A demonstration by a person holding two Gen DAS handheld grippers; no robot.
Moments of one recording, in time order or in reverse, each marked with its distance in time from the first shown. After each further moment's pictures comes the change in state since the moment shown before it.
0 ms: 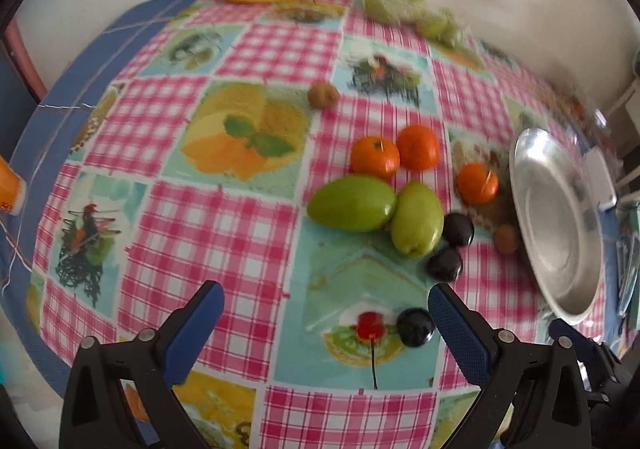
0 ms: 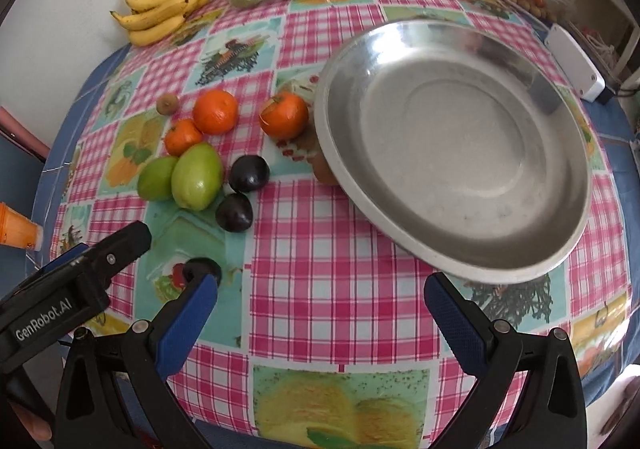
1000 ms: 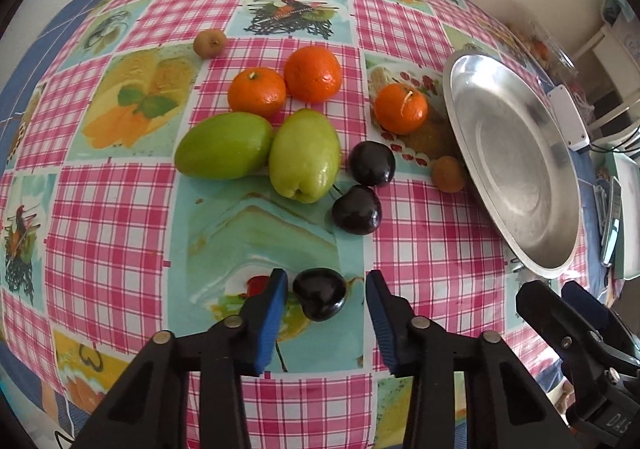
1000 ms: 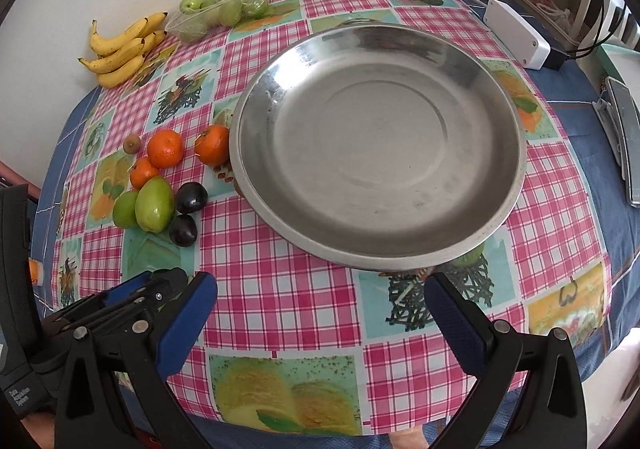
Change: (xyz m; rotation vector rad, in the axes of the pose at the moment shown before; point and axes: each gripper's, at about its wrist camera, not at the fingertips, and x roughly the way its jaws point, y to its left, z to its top) left arm 0.031 -0.061 -0.011 0.119 0.120 -0.120; right arm -0.030 -0.053 -0.006 0.127 -0.043 -0.020
